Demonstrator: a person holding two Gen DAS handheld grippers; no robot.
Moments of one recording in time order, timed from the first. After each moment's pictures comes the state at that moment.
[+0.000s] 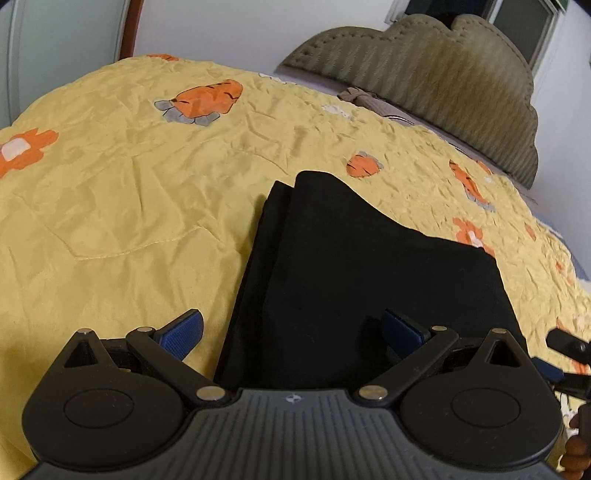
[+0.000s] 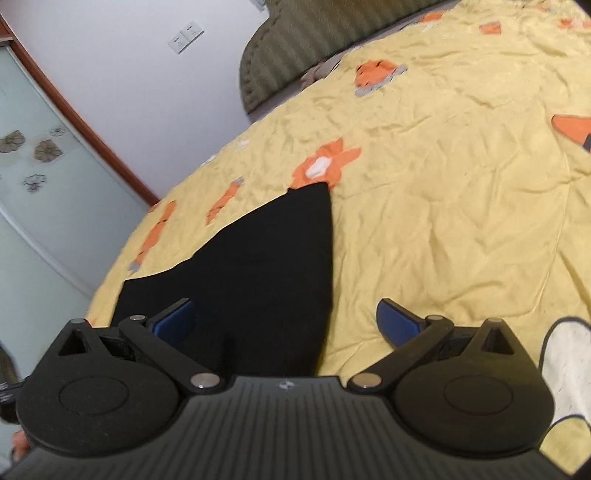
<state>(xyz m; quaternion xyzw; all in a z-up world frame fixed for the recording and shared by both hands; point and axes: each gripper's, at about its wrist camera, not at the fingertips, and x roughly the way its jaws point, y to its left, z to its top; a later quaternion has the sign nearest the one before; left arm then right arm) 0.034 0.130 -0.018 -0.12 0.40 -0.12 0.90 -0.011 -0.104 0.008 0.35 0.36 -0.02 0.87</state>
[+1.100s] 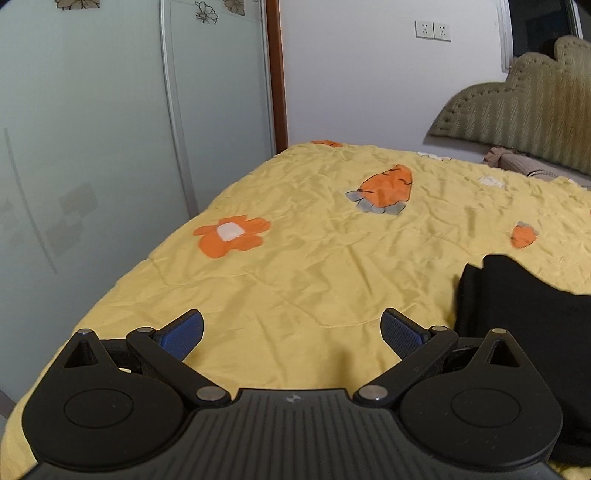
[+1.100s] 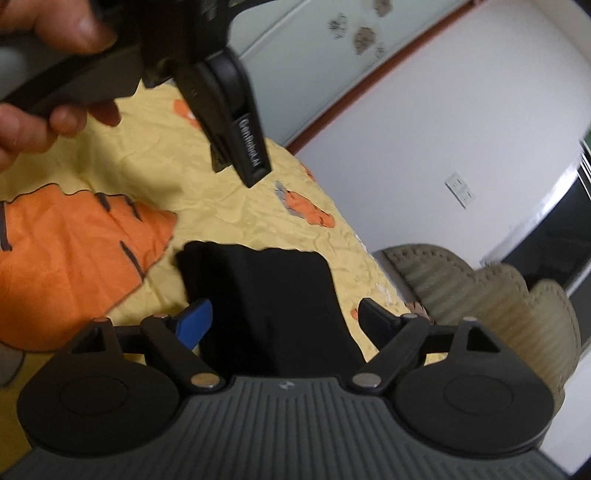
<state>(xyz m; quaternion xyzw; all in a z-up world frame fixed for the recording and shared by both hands) -0.007 0.183 0.024 0.00 0.30 0.15 0.94 -0.010 0.205 0.026 -0.40 0.23 0.15 0.88</state>
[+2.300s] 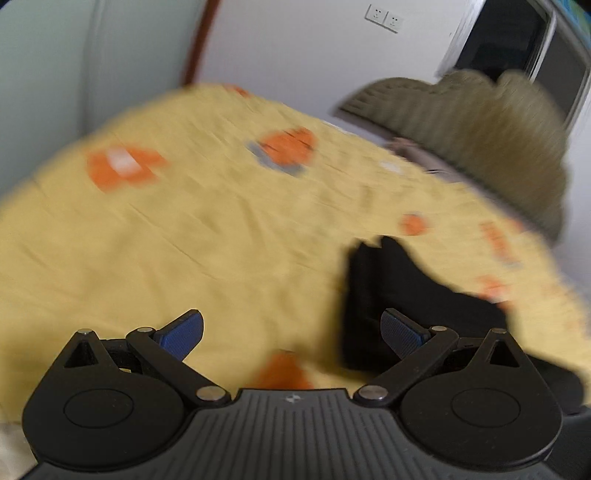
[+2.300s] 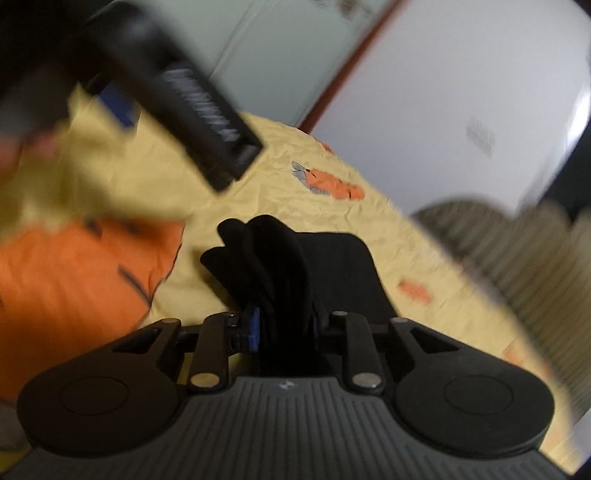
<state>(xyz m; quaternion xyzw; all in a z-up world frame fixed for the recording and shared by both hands) 0.001 0.206 0.017 -0.20 0.37 -0.07 0.91 0.032 0.186 0.023 -0.26 0.30 0.17 0.90</state>
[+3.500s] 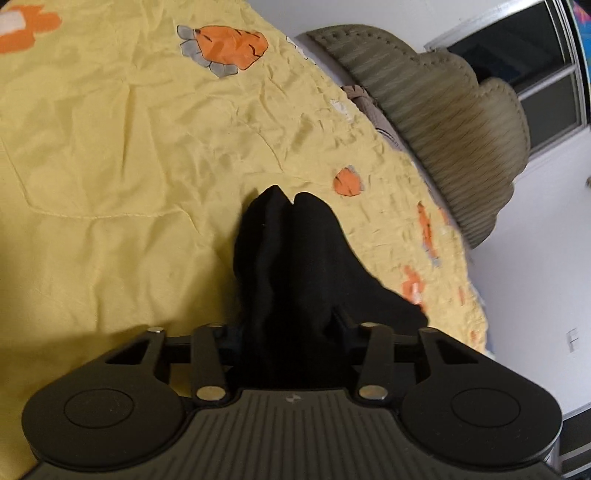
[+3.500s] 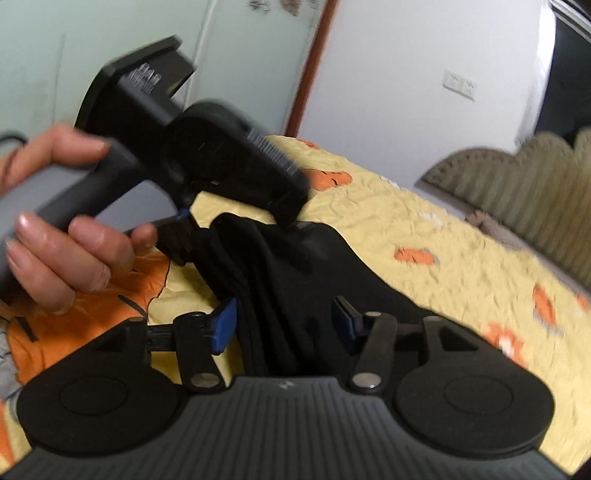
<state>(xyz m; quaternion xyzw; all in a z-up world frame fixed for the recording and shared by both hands) 0.082 0.166 -0.027 -0.32 0.45 -0.17 0.81 0.012 0.130 0.054 -0.14 0.32 0.17 0.92</state>
